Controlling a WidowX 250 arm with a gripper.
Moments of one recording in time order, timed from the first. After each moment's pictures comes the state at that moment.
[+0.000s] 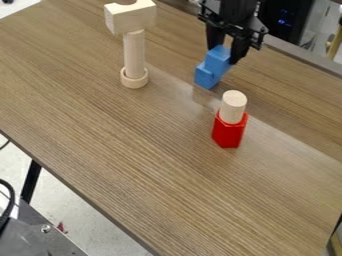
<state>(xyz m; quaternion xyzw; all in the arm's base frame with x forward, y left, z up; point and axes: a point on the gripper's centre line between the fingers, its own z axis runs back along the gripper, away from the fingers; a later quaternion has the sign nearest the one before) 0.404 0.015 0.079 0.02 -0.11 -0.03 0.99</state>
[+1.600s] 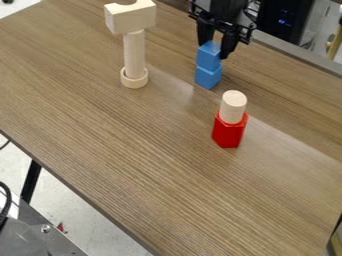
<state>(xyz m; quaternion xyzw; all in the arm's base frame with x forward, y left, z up) 0.418 0.034 0.069 0.04 -0.11 -0.01 0.99</state>
